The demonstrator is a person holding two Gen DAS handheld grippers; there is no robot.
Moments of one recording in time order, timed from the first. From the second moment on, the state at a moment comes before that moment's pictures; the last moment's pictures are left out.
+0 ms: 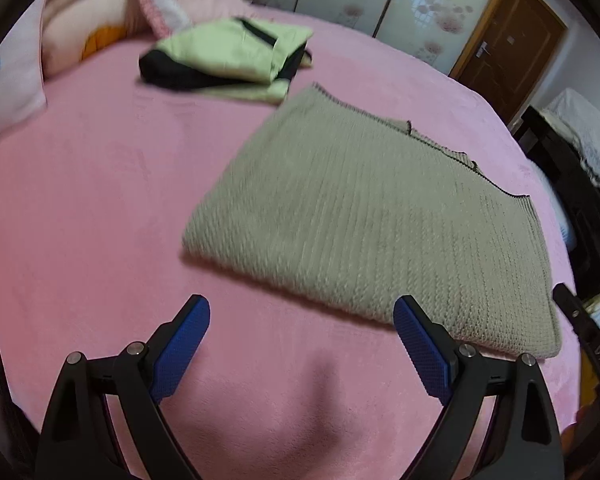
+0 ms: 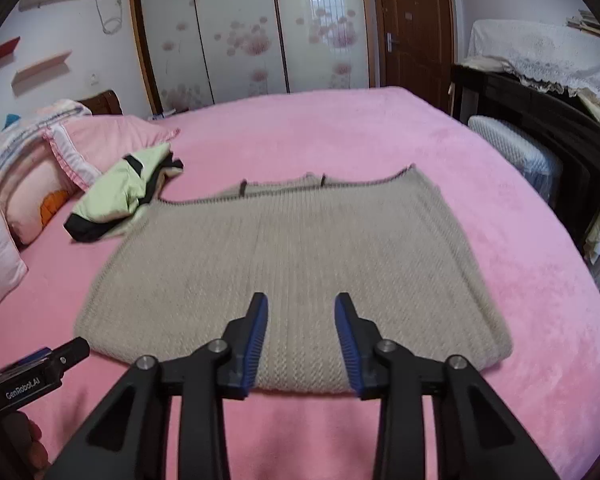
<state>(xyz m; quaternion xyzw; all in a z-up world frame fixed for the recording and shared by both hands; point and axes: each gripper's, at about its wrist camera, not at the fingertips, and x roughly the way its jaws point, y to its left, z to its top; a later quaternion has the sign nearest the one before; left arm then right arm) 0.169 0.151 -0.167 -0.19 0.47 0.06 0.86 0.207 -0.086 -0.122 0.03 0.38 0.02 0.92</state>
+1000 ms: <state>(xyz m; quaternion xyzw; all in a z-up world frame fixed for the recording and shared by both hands) 0.271 0.201 -0.230 -0.35 0.39 0.02 0.85 0.241 -0.065 -0.181 0.03 0.41 0.06 0.91</state>
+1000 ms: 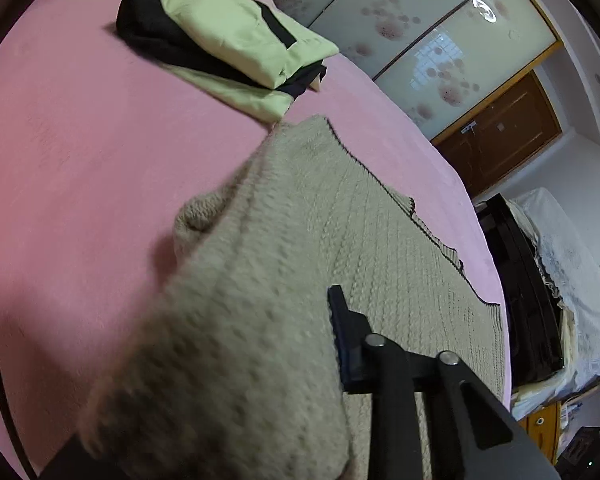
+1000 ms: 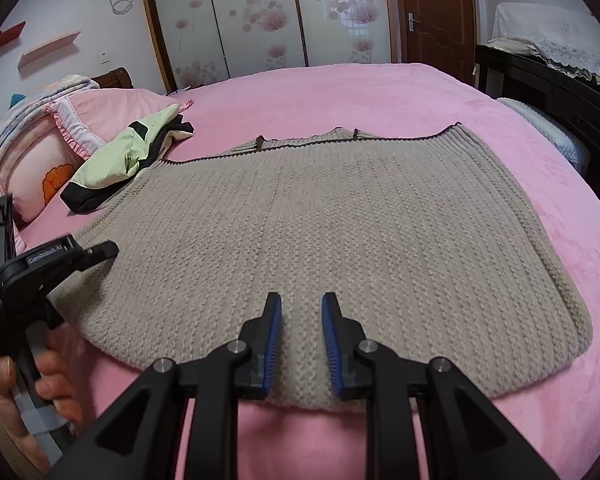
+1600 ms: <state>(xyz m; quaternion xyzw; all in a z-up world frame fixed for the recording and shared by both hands) 0.249 0.110 -0.114 -0.18 0.29 -0.04 0.94 0.290 -0.056 -0.216 0.01 0.46 0.09 0.88</state>
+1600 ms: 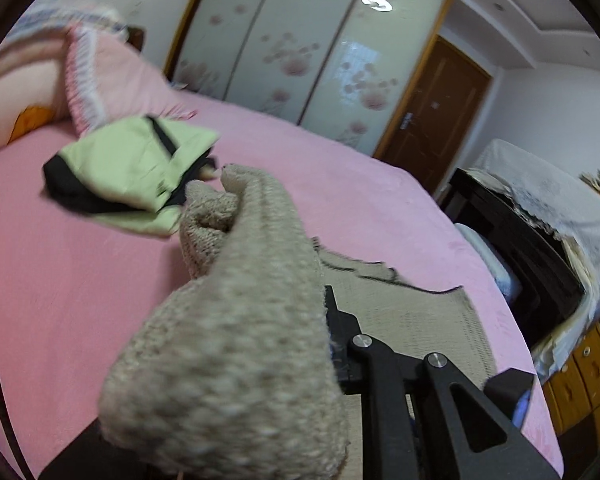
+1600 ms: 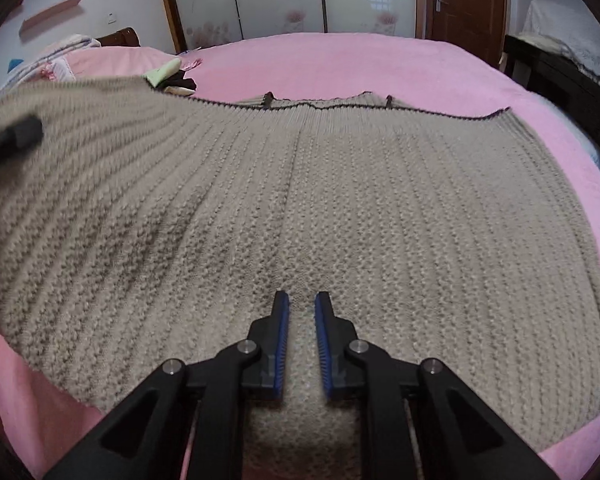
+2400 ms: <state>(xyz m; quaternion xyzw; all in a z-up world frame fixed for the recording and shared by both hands) 0.256 -0.188 -0.176 0.03 0.37 -0.22 0.90 0.197 -0.282 -0.187 0.16 0.45 -0.04 0.88</state>
